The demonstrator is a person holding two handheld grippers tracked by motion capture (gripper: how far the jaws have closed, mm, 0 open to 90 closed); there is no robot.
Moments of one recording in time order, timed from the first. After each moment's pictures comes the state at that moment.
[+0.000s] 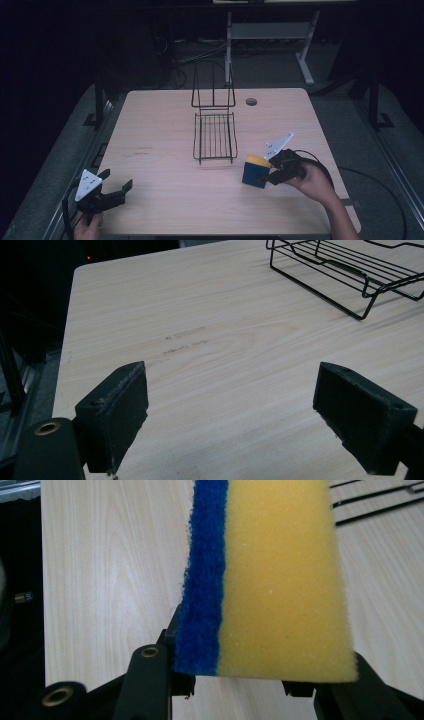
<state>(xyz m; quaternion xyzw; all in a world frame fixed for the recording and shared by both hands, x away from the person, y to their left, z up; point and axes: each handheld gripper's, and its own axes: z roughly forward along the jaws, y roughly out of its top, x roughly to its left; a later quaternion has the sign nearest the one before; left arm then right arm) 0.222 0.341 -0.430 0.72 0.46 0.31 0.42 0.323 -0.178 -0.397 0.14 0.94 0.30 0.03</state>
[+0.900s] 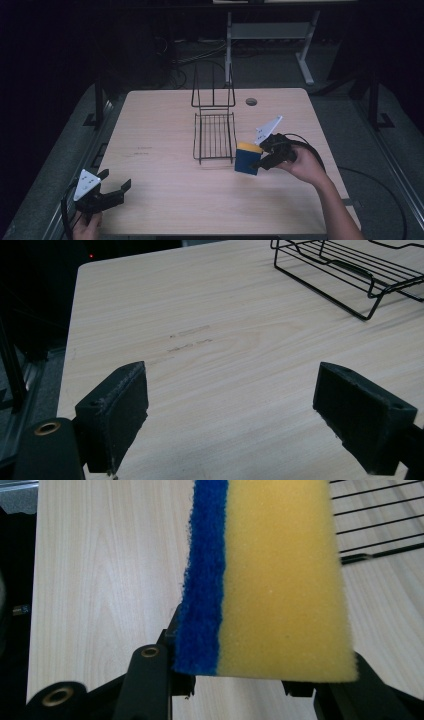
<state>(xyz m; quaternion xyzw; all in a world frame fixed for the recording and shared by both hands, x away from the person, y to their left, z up) 0.222 0.345 -0.430 0.72 0.46 0.31 0.42 0.357 -0.157 -0.374 0.12 0.95 0.30 0.02</state>
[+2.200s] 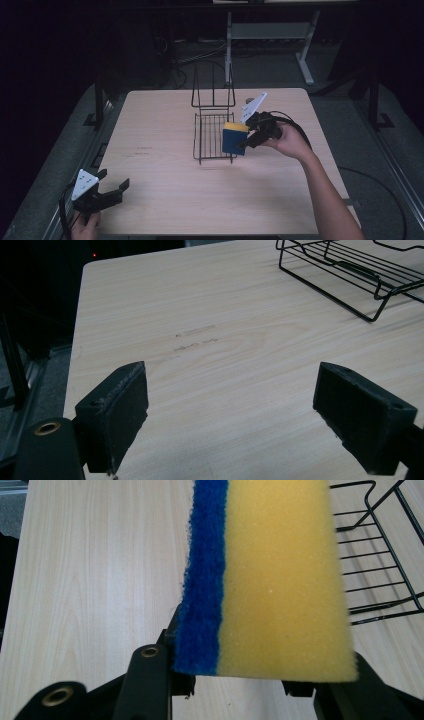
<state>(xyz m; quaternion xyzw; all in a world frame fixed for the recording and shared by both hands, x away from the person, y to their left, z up) 0.223 0.349 -0.431 0.71 0.47 0.31 0.42 0.407 -0.124 -0.344 0.09 0.94 0.31 0.03</state>
